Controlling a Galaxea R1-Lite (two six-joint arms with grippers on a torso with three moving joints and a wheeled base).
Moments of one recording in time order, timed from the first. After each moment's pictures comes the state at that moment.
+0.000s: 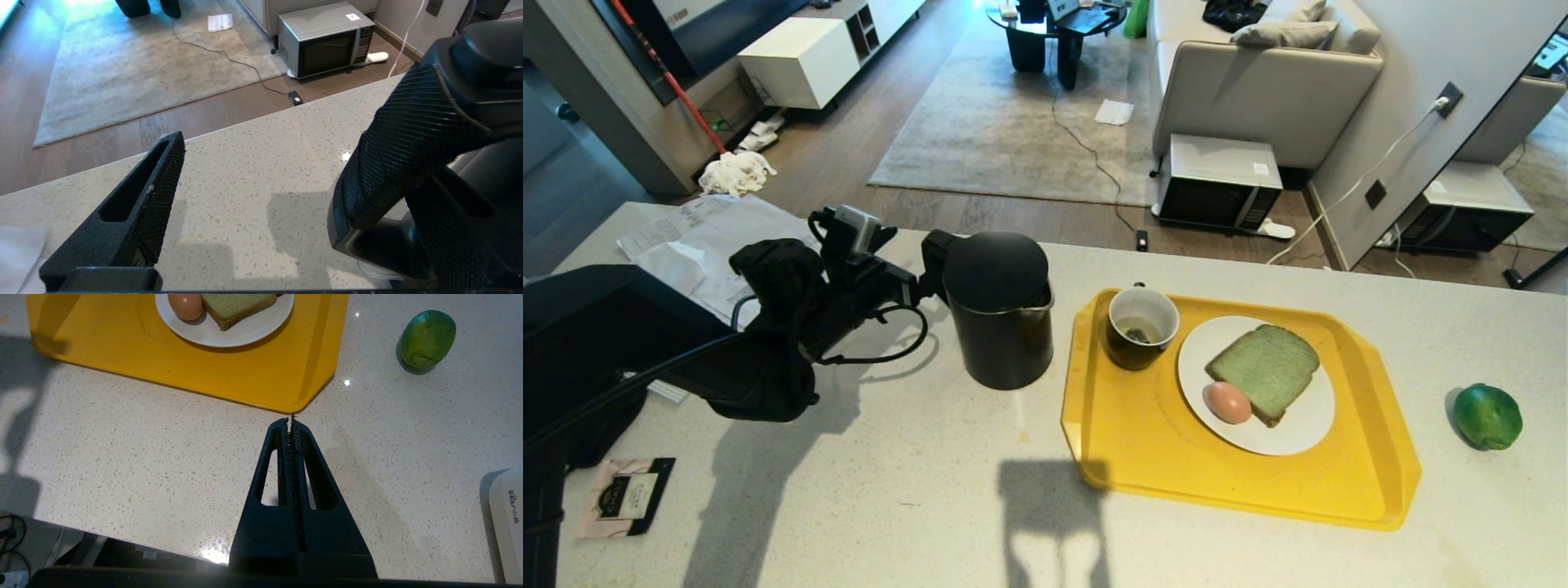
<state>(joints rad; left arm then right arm) -0.15 2.19 -1.17 -1.23 -0.36 0.20 0.00 0.00 -0.07 0.17 0.02 -0.02</state>
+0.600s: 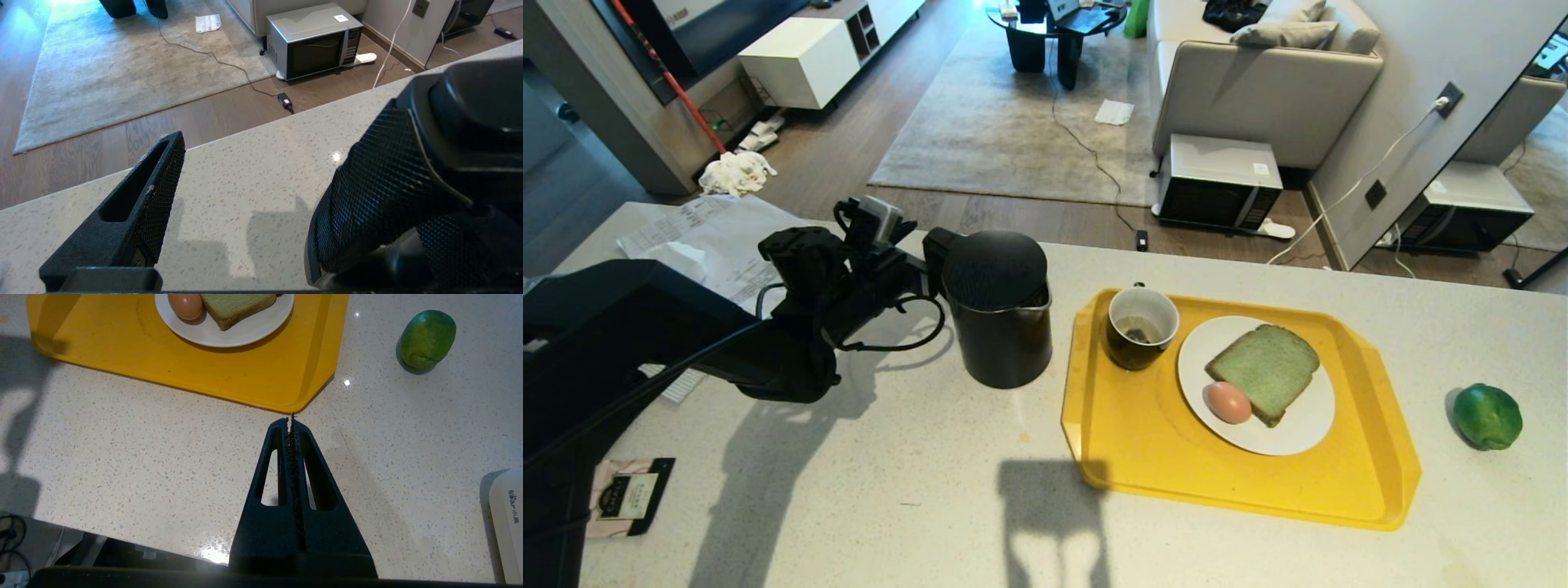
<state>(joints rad) -0.20 2.22 -1.29 -1.14 -0.36 0.20 0.00 0.00 -0.07 0.17 0.02 -0.02</state>
